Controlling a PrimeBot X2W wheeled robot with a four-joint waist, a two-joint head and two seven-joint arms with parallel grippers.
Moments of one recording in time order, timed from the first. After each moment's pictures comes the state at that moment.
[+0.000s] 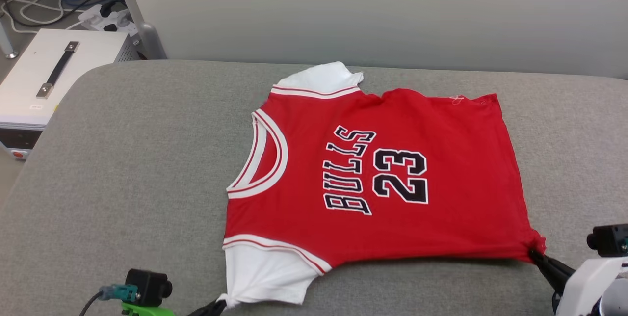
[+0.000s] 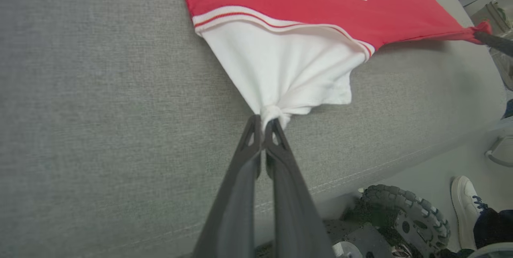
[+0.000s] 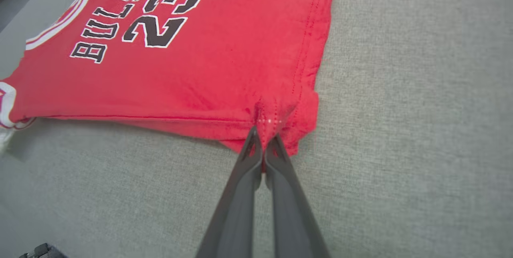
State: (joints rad) left arm -0.01 0.68 -0.67 0.08 -1.03 -0.09 0.07; right arm -0.14 -0.67 0.53 0.37 0.95 0.14 0.04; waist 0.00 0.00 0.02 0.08
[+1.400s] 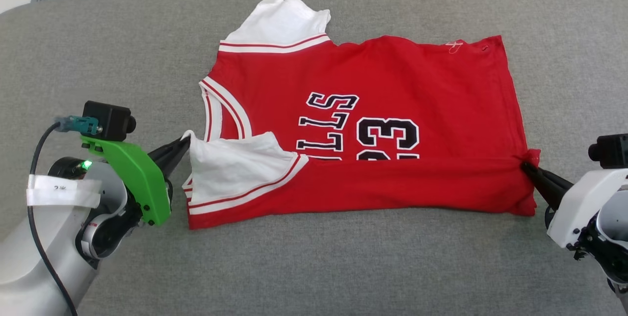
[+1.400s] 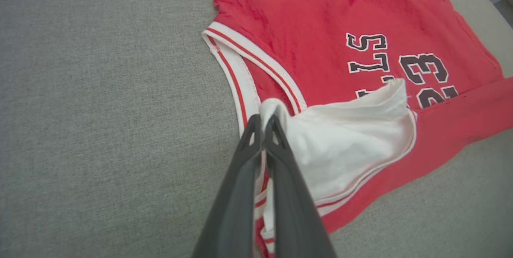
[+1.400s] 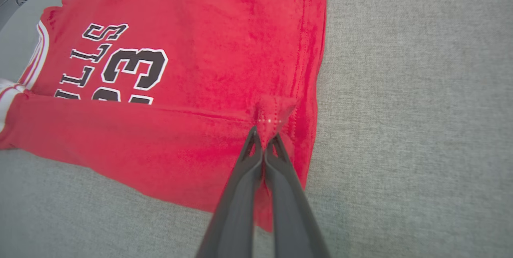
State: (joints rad) left arm -0.51 0.68 -0.61 0.23 -1.00 -0.10 0.24; right arm -0.25 -0.54 0.23 0.15 0.79 0.13 0.36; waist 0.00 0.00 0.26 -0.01
